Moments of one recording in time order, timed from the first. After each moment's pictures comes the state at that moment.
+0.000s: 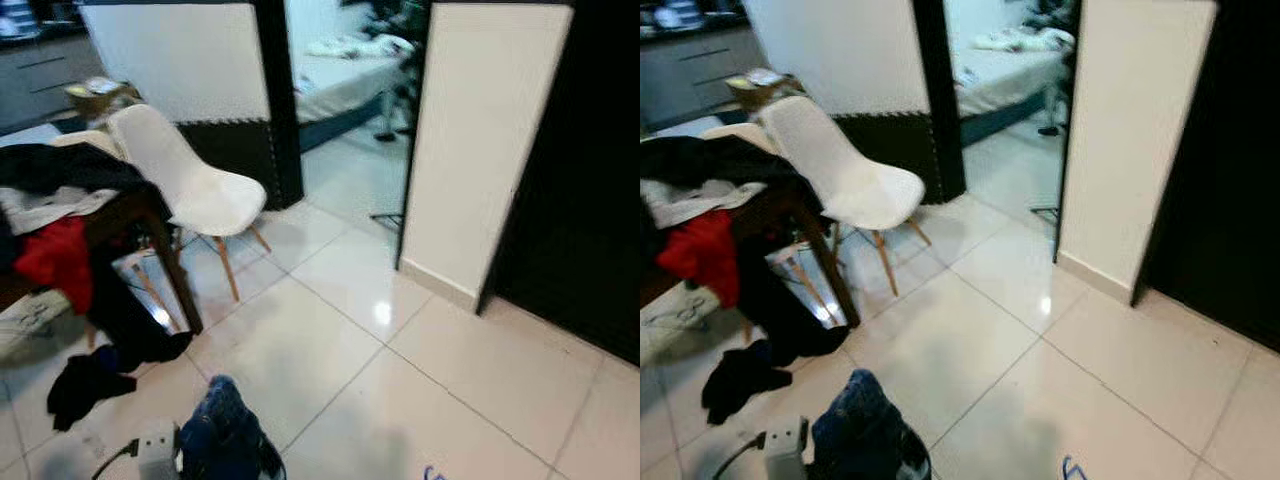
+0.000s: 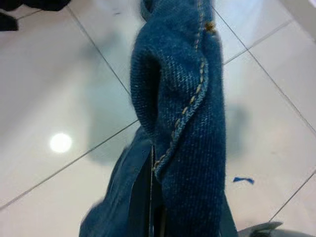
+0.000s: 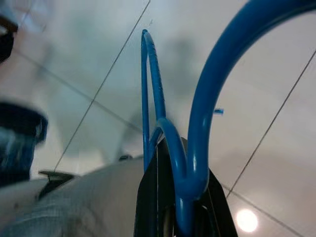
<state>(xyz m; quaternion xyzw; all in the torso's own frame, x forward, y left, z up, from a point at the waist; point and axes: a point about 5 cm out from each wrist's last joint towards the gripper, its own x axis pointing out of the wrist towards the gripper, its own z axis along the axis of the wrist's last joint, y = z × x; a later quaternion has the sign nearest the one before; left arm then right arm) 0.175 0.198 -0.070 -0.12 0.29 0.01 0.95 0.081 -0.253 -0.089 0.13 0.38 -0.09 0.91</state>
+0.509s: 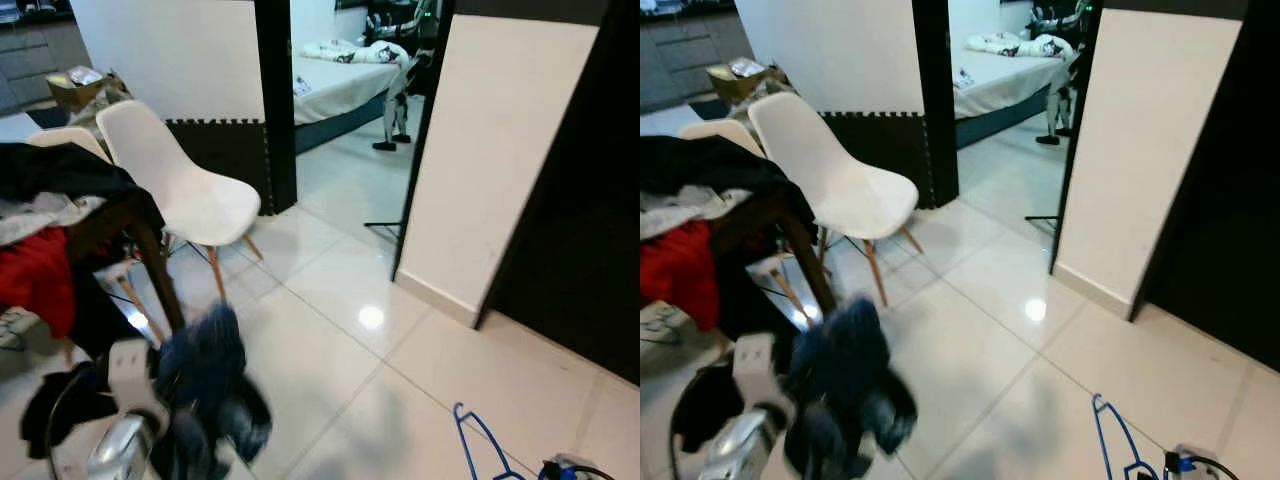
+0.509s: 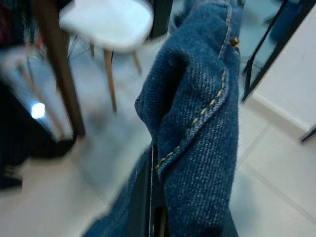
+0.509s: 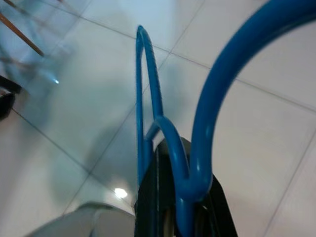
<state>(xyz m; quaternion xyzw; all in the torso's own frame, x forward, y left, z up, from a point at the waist) 0.288 0.222 0.034 -0.08 0.07 -0.03 0.99 0.166 -0.302 -0.042 0.09 0.26 -0.09 0.96</state>
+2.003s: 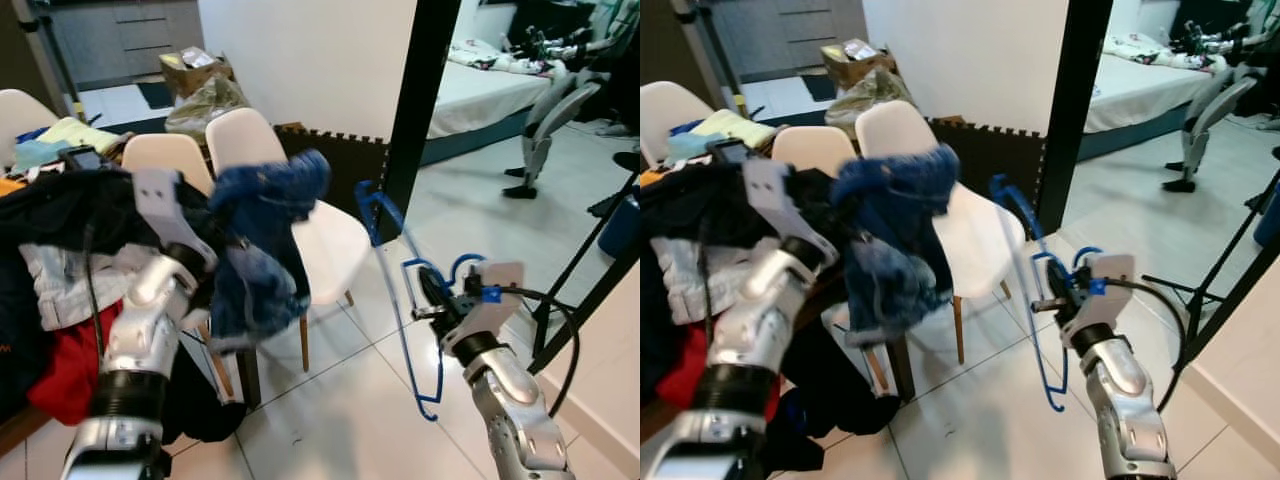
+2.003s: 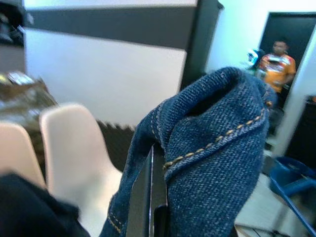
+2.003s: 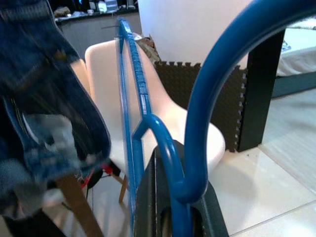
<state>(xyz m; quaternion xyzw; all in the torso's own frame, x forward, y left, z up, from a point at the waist) 0.353 0.185 0.240 -0.09 -0.22 -0.13 0.96 0.286 -0.188 0.137 0.04 -0.05 0.11 0.99</state>
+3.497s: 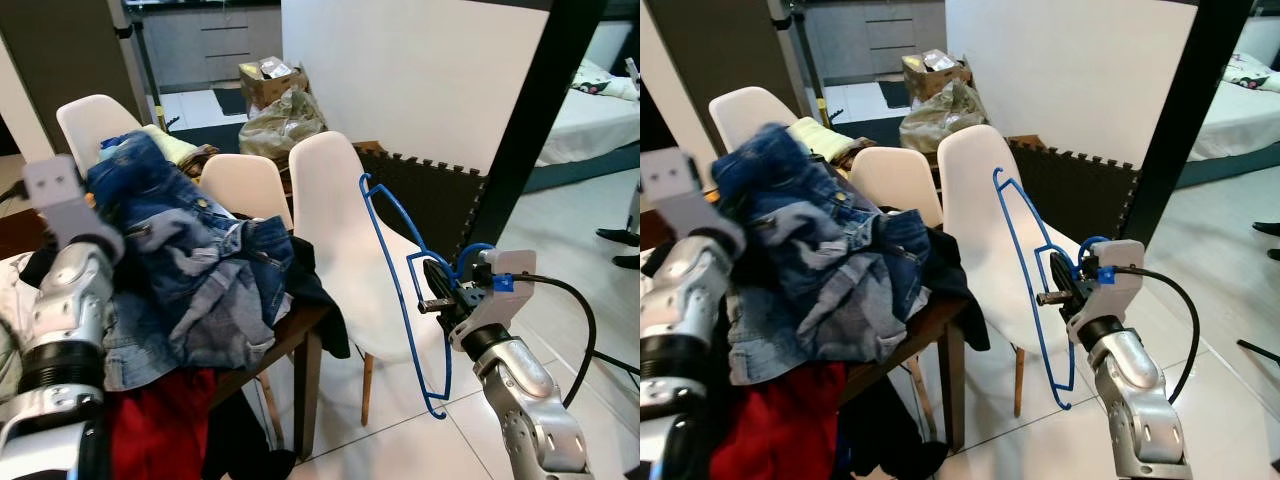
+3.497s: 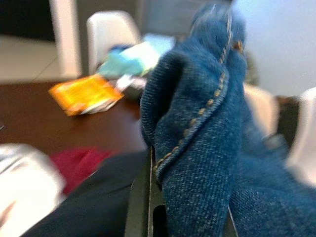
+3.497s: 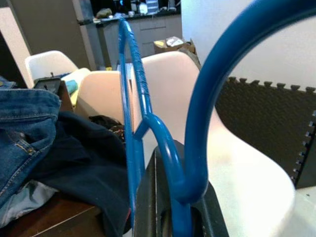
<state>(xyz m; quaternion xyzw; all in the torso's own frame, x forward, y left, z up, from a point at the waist) 0.348 0.305 0.189 -0.08 -0.03 0.20 0.98 0.282 -0.192 0.155 0.04 -0.04 0.11 0.99</state>
